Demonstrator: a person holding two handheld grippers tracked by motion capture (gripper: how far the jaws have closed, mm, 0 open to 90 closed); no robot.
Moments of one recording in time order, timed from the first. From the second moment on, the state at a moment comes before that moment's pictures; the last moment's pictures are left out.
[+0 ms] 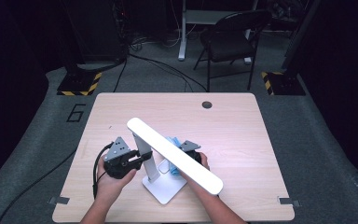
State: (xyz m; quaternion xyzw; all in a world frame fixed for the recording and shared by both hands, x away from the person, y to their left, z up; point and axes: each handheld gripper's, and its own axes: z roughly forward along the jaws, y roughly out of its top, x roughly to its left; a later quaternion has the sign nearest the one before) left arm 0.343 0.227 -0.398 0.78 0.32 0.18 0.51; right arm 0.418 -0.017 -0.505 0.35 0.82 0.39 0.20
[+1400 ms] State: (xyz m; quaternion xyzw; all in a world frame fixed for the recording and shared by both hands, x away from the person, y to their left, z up) left arm 0.344 0.227 -0.399 0.77 0.32 0.18 0.52; right arm 0.380 0.011 -0.507 0.34 0.82 0.43 0.17
